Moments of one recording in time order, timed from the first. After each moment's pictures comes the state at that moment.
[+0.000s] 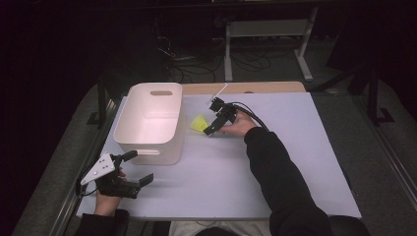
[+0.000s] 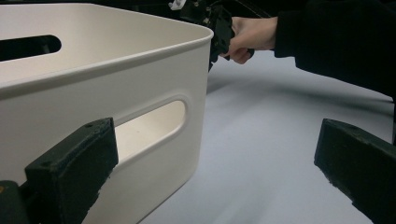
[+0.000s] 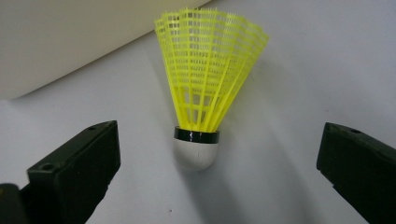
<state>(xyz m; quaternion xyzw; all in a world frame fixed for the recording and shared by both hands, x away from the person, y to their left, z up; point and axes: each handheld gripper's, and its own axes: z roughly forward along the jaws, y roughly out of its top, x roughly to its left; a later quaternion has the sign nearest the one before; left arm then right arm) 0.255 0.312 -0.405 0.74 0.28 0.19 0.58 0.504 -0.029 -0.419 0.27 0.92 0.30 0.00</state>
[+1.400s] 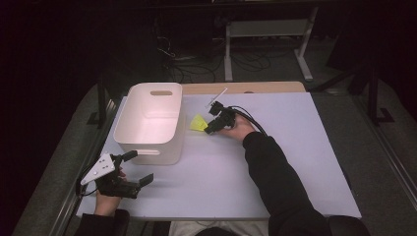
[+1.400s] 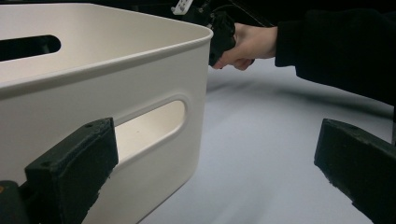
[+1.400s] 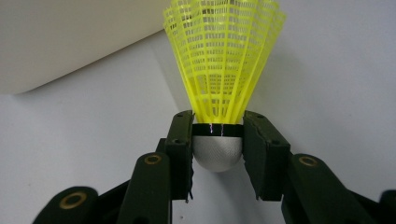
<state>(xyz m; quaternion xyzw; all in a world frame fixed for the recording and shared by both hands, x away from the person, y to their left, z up) 0.255 0.312 -0.405 0.75 0.28 0.19 0.58 0.495 -0.027 -0.426 0.25 0.91 0.31 0.00</state>
